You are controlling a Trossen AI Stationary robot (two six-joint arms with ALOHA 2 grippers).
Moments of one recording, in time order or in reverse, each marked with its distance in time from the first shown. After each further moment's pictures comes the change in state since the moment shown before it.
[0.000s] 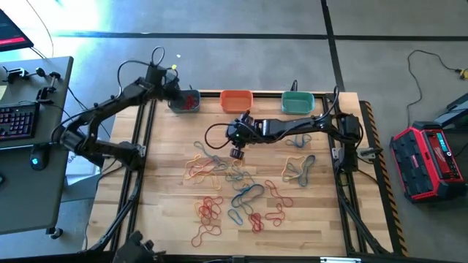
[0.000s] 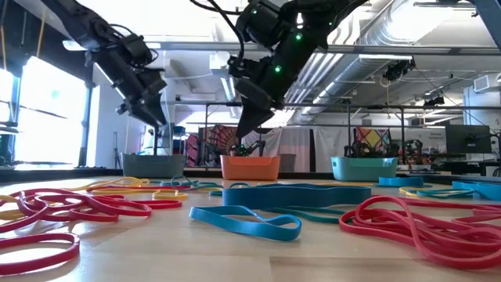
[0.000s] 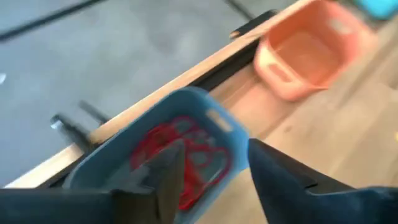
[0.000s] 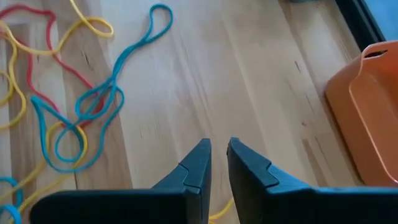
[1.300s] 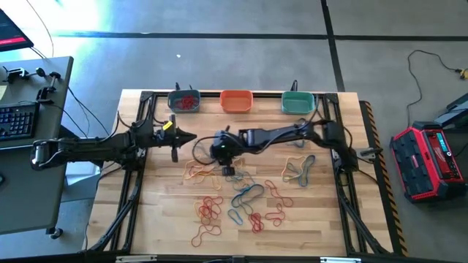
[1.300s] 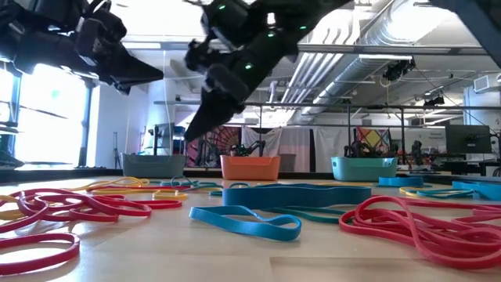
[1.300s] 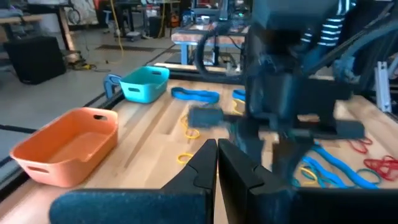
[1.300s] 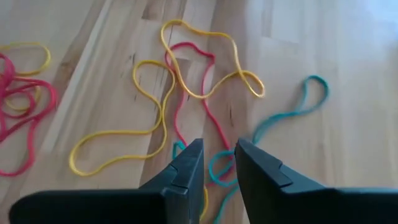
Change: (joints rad) left arm -0.772 -0.658 -0.626 0.622 -0.125 -0.073; right arm 0.080 0.213 0.232 0.036 -0.321 -0.219
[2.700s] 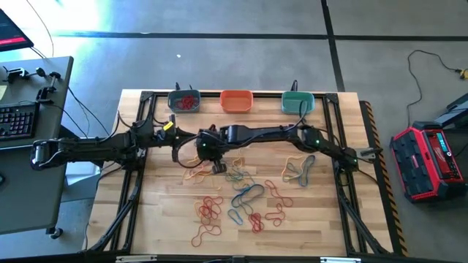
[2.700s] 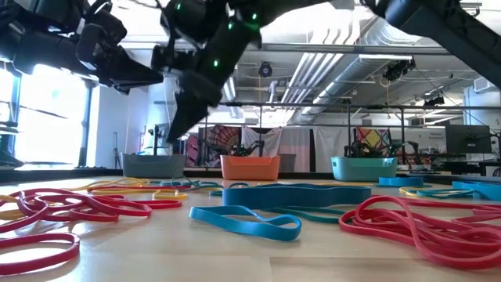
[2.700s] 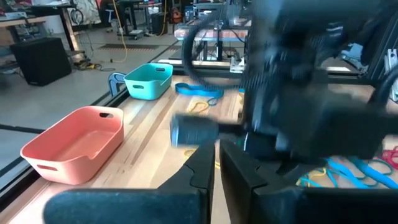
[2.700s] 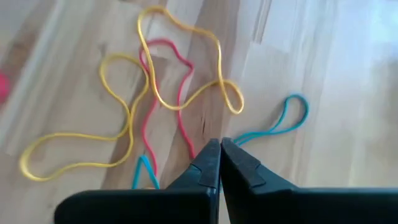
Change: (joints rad) left arm 0.000 0.001 0.000 -0.019 -0.013 0.037; right arm 0.002 0.264 0.550 -0.450 0.074 -0.151
